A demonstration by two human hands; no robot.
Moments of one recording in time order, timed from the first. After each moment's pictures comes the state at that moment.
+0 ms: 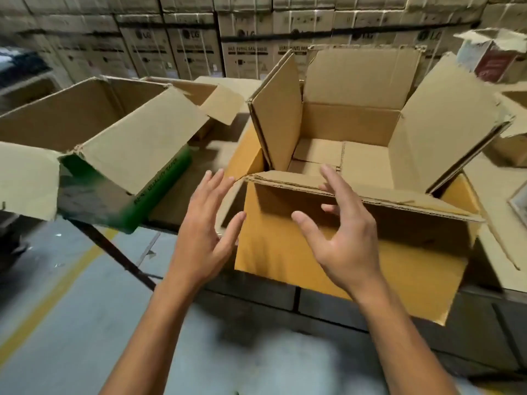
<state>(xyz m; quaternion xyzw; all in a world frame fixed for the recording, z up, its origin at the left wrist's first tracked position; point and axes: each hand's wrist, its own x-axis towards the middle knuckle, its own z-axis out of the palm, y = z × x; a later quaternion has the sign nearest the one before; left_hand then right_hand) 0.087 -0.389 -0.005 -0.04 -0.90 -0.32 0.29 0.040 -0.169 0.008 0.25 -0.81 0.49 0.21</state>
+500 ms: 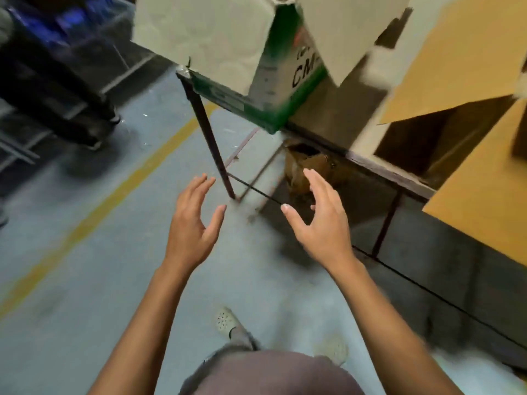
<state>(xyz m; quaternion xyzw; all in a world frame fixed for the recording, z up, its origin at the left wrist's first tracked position) 0.316 -0.669 -0.158 0.23 -0.89 -0.31 0.23 0.171 -0.469 -0.152 0.31 -0.85 0.43 -0.04</state>
